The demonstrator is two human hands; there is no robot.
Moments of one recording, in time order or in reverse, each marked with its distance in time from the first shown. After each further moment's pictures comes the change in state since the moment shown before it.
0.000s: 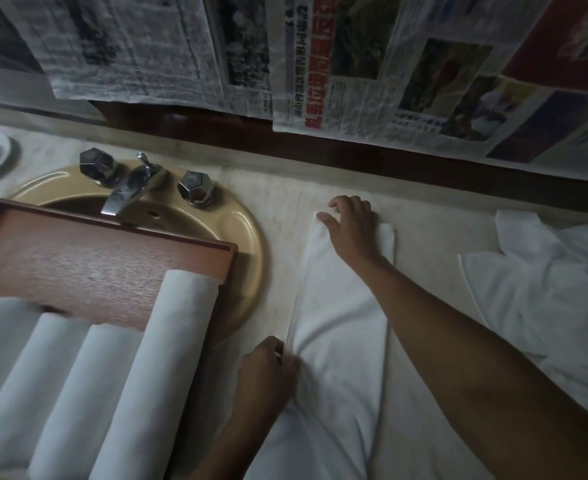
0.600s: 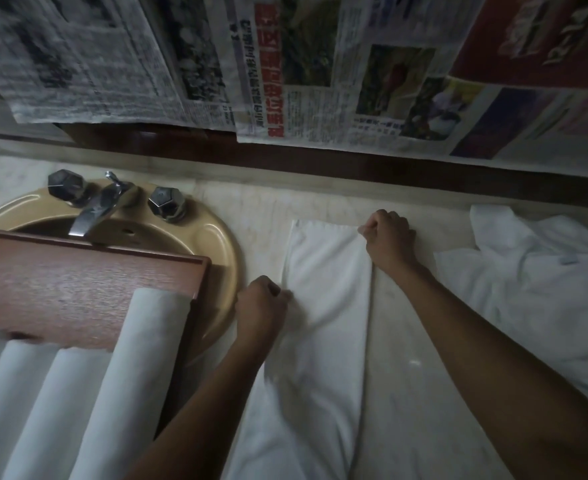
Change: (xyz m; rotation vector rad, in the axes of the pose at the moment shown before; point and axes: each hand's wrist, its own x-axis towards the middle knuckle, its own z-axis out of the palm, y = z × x) left_hand 0.090 0.079 0.008 0.001 0.154 0.038; right_hand -0.008 0.075 -0.078 -0.124 -0.120 0.291
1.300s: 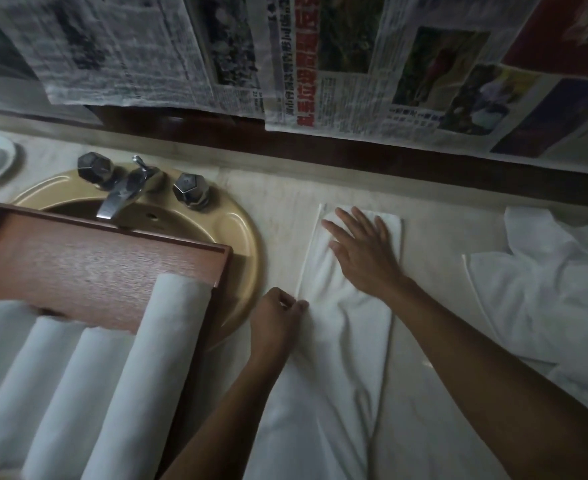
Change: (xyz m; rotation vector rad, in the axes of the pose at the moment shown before) left_hand -0.032 -0.014 -0.005 -0.235 -0.019 -0.145; right_hand -0.032 -0.032 0.057 -0.241 -0.072 -0.561
